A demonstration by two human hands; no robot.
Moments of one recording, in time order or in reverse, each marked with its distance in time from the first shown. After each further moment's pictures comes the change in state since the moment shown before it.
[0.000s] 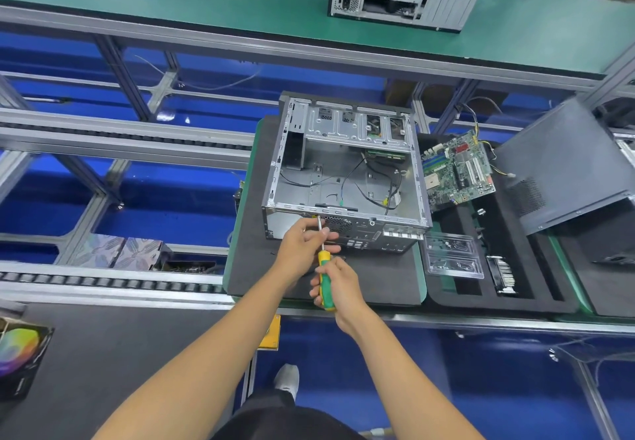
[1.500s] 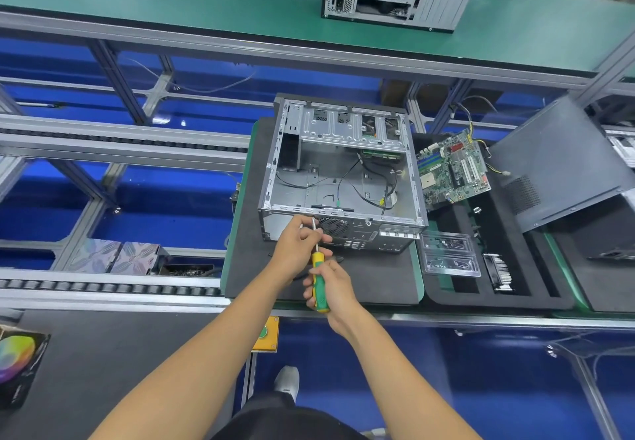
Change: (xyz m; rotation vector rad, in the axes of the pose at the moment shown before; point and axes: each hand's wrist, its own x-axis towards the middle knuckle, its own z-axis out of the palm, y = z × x) left_hand 0.007 0.004 -0.005 0.202 0.017 0.018; right_hand 0.005 0.006 0.005 0.068 -0.019 0.051
